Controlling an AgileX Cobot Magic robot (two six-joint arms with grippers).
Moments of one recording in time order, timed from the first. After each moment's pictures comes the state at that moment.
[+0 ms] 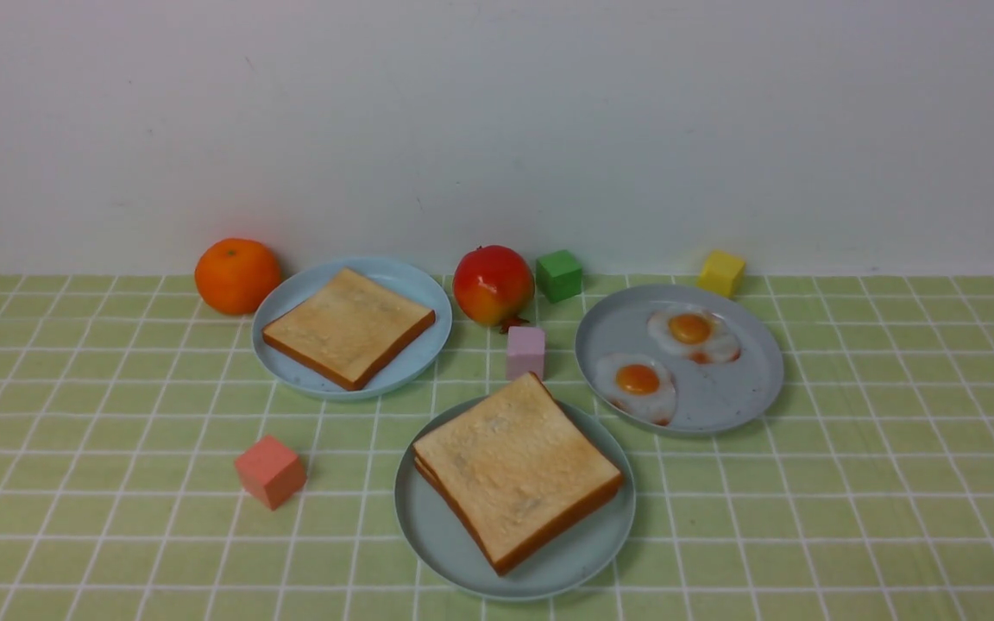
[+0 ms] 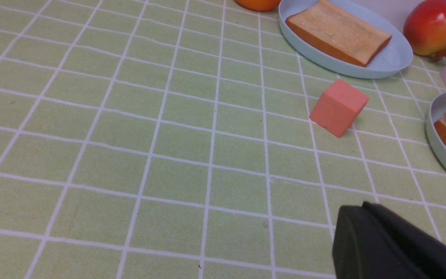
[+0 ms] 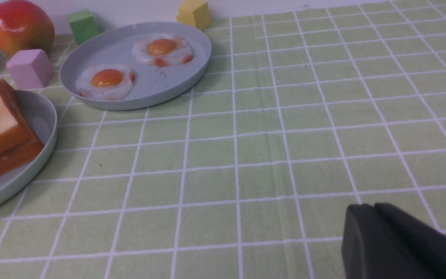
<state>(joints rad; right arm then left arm) -0.01 -0.01 0.02 0.06 0.39 0.02 -0.05 -0.01 0.03 -0.03 0.38 -0.23</state>
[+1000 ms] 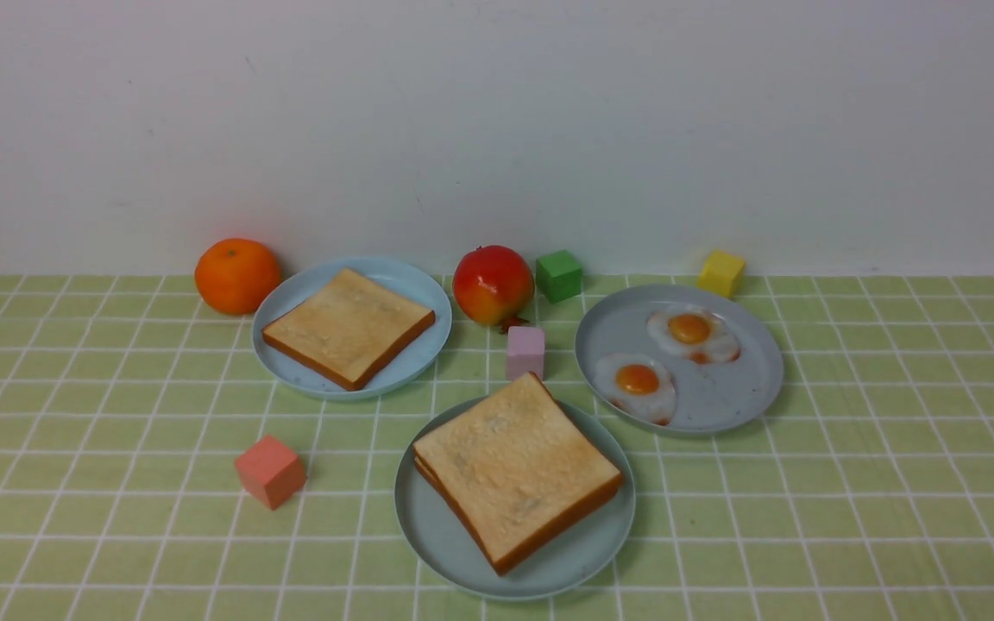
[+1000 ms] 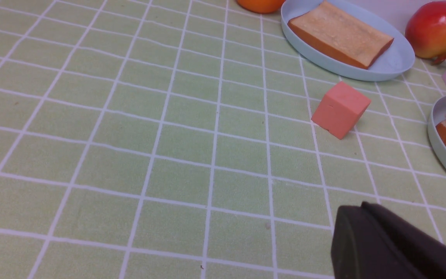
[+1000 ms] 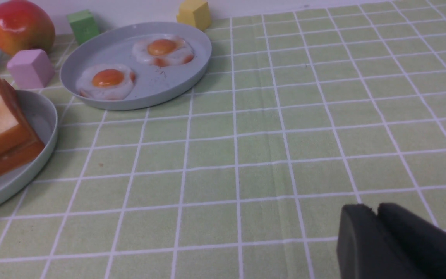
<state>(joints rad) -0.01 -0.01 0.02 0.06 0.39 0.02 -0.04 -0.01 0.03 -0.03 0.38 -0.23</state>
